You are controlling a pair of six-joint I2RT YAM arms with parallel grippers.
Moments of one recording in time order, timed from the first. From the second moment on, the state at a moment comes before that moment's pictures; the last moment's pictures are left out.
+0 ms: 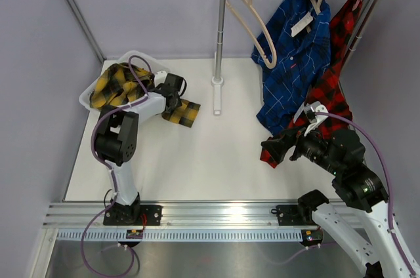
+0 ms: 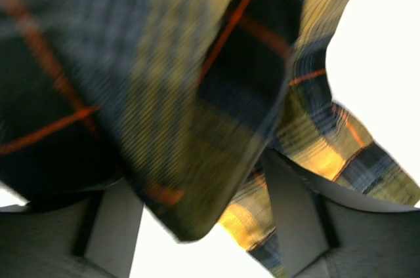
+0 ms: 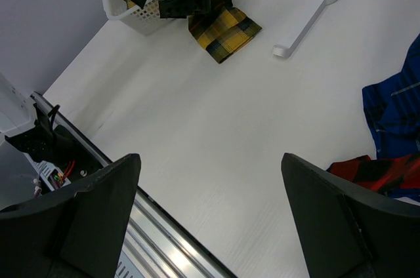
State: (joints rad) left arm -0.35 1.90 1.27 -0.36 -0.53 -0.64; right arm 0.45 0.50 0.90 -0.63 -0.30 0.29
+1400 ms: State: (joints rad) left arm -0.01 1.99 1.76 -0.45 -0.53 -0.32; right arm 0.45 0.53 0.90 -0.62 -0.30 0.29
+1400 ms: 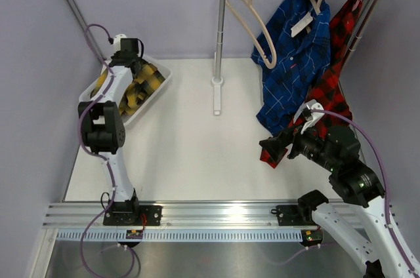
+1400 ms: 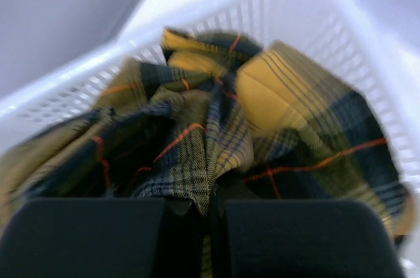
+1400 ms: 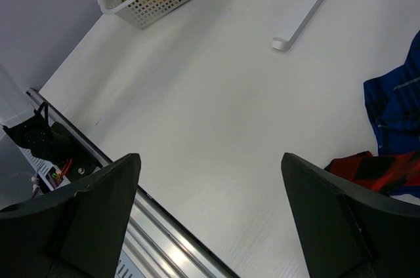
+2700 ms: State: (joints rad) left arm -0.01 0.95 1.15 -0.55 0.03 -0.25; right arm 0.41 1.29 1.96 -0.83 0.26 0.26
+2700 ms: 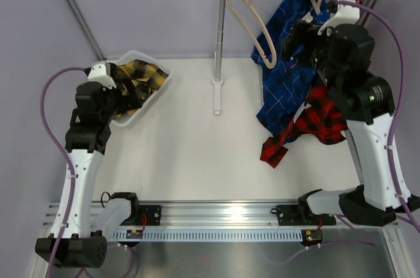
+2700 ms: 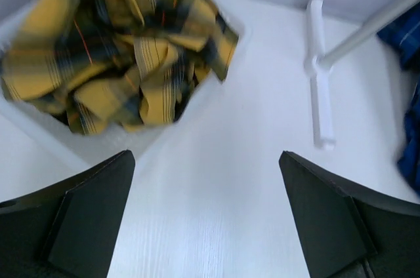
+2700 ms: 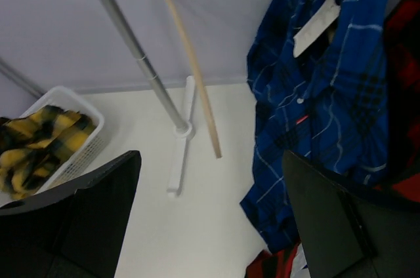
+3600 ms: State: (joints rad) left arm -0.09 0.72 0.88 -0.52 -0.02 -0.21; right arm 0.01 1.76 2.19 -0.84 0.15 0.17
